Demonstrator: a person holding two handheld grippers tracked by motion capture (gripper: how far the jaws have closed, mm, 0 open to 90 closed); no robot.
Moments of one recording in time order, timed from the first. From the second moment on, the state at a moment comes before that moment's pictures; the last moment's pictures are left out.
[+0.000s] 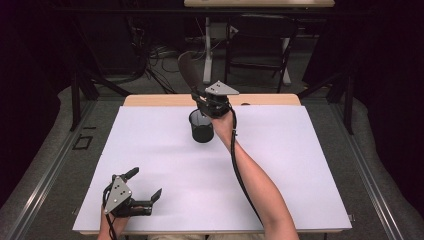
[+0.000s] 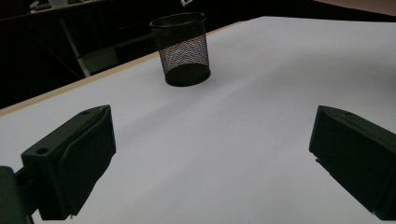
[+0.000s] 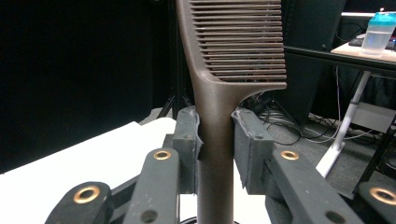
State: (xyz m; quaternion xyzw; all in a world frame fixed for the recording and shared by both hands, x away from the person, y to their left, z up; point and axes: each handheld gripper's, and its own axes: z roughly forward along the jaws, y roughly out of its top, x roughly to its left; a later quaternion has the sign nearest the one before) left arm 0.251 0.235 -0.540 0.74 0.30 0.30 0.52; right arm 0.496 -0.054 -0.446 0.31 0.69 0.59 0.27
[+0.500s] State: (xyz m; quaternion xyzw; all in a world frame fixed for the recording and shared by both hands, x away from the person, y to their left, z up) left arm 0.251 0.235 -0.540 0.74 0.30 0.30 0.52; right arm 0.499 -0.049 -0.459 0.31 0.70 0.58 0.26
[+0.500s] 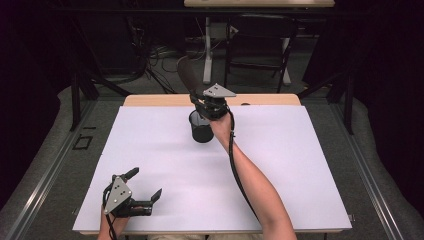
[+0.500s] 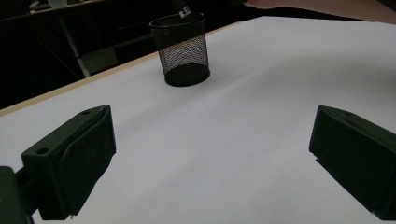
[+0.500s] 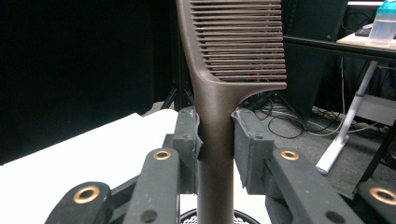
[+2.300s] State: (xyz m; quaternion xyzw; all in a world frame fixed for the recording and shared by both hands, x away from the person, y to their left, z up) left arm 0.251 0.235 -0.540 0.74 0.30 0.30 0.52; right arm 0.504 -0.045 -0.485 0.32 0.73 0.55 0.25
